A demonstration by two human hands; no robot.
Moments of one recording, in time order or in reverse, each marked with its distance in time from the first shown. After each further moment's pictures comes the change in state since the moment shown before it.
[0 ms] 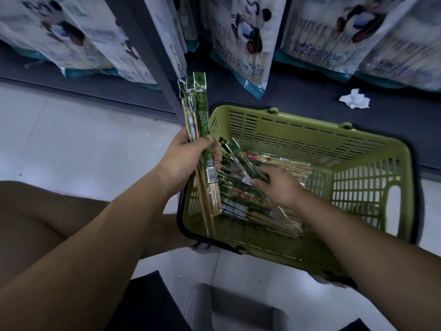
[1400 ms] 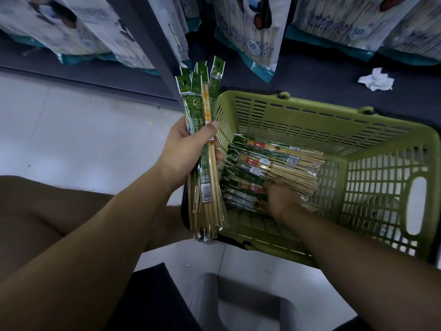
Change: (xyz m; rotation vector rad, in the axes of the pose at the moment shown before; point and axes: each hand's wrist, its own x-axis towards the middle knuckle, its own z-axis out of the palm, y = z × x) left_hand 0.002 -0.004 -0.003 0.081 0.079 0.060; right_hand -0.005 0.032 0.070 -0.440 -0.138 0.179
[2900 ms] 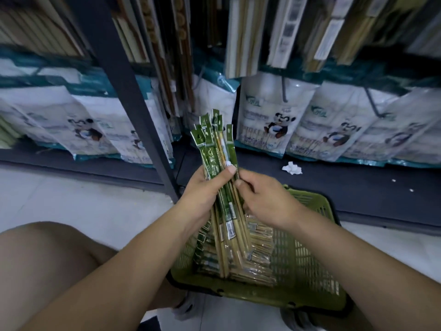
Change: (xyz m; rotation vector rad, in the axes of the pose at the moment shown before) left_hand -0.060 0.090 0.079 -0.274 -0.283 0.133; right_hand -0.154 -0.057 -0.252 0.553 0.473 -0.340
